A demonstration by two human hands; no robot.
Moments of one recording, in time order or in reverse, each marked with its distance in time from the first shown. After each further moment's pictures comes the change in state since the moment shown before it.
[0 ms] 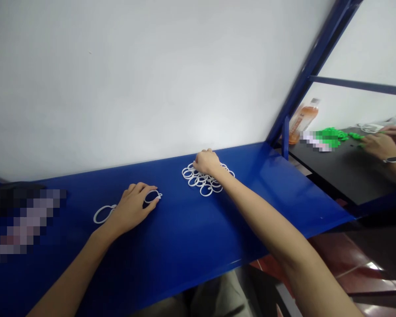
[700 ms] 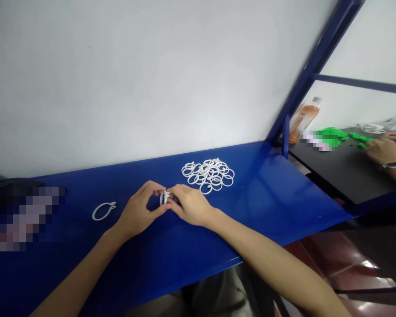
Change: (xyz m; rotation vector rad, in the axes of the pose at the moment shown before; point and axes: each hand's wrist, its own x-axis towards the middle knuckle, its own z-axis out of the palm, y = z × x) left_hand -0.006 0.041 -0.009 -0.371 0.248 0.248; right_hand -0.120 -0.061 0.024 0.592 0.103 -0.518
